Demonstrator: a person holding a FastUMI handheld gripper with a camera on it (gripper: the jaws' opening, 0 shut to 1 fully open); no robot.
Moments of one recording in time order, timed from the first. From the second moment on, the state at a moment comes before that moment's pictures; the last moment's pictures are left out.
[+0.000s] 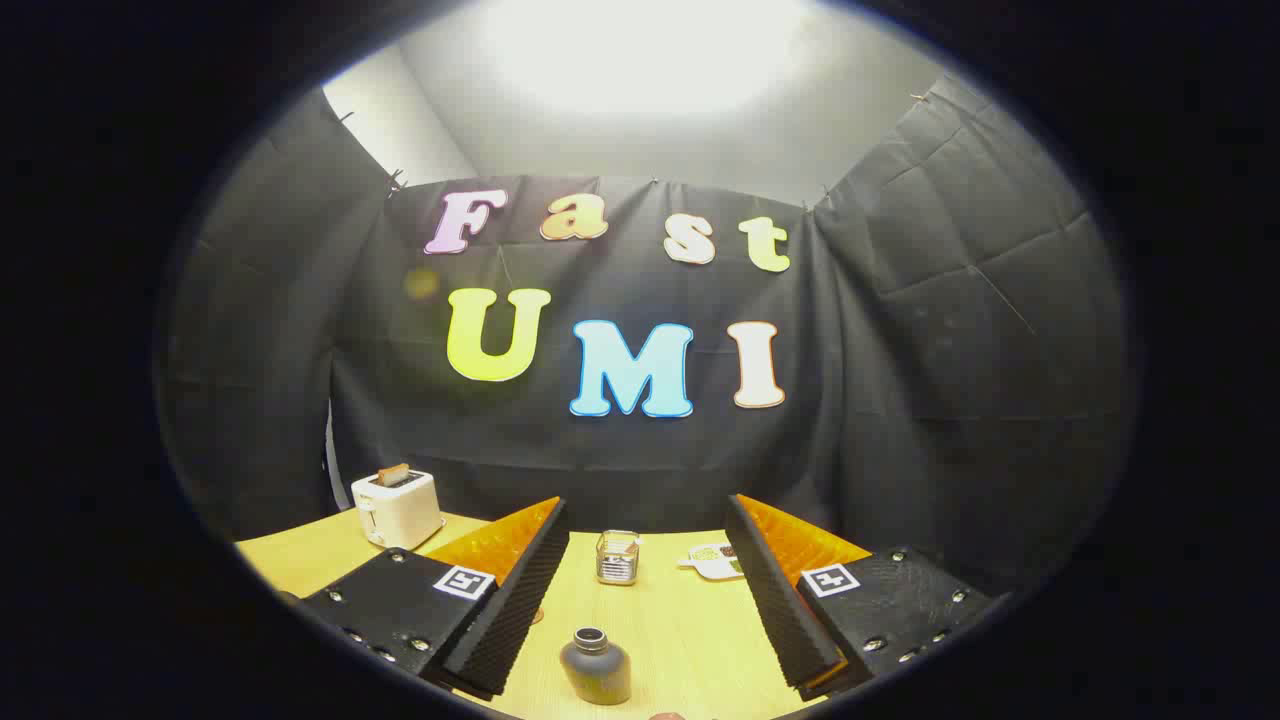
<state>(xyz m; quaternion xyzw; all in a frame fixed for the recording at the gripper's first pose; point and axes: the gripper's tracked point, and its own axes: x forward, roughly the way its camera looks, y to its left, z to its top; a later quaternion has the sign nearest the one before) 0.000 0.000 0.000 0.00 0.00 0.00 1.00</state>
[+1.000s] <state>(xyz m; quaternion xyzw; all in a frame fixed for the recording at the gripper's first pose) -0.011 0.042 0.004 0.00 -0.01 0.04 1.00</state>
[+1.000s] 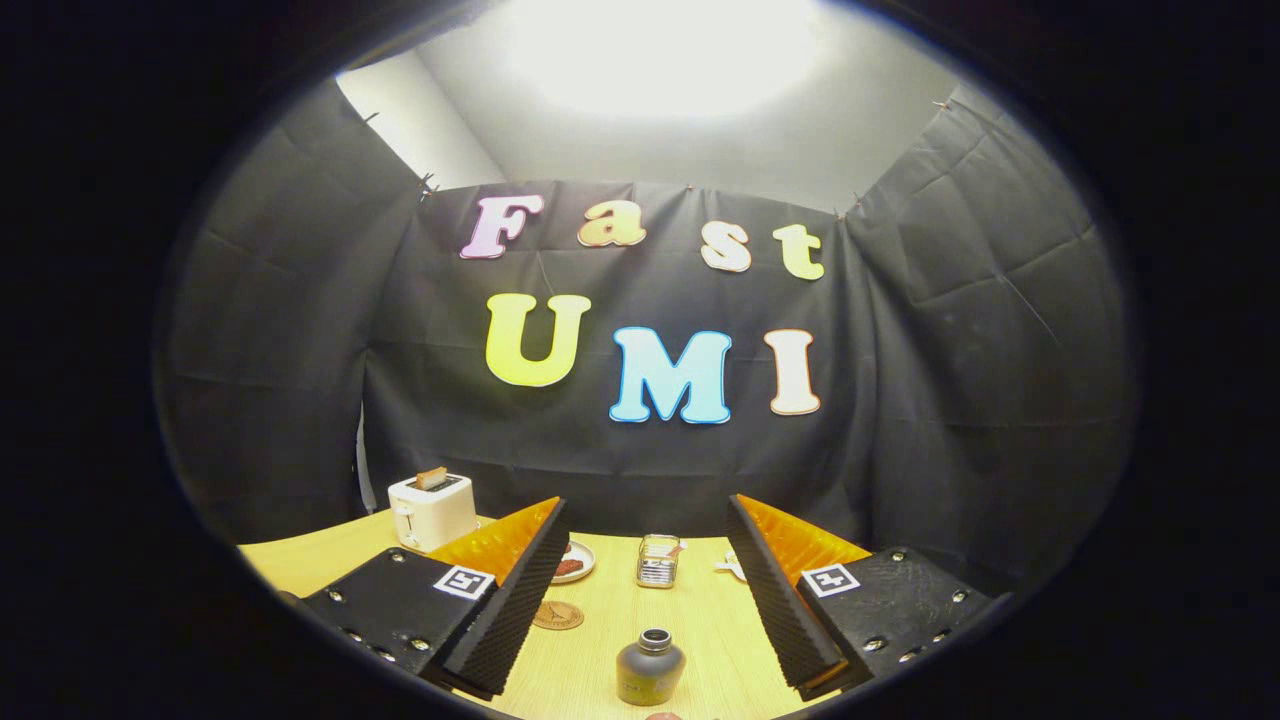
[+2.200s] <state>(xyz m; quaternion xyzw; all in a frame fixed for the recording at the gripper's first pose) -0.009 0.036 -0.142 0.01 0.10 0.10 0.99</state>
